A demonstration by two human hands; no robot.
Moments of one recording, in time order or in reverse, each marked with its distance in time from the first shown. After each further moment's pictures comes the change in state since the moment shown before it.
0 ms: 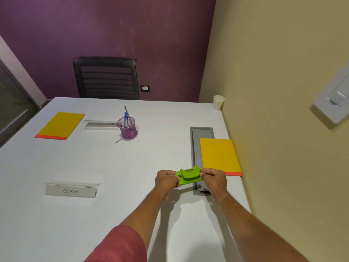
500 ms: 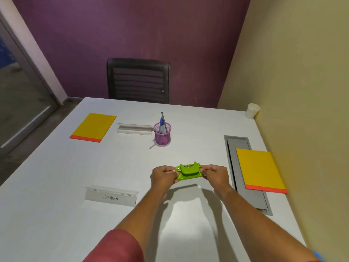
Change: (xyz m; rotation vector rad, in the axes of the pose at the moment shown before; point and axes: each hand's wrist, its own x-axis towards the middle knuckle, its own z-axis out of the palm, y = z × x) left_hand 0.060 0.038 -0.168 -0.108 0.135 0.076; right_hand -0.014 -0.053 0.164 0.049 -0.154 0.008
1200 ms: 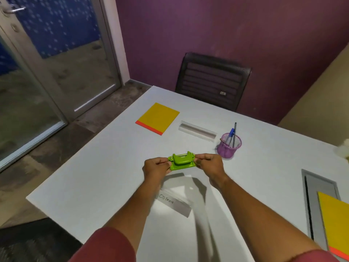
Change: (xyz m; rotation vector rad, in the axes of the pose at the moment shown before) left_hand 0.066 0.038 -0.219 -0.253 0.378 0.034; right_hand -0.007 -0.056 0.262 -0.084 -0.405 -0.073
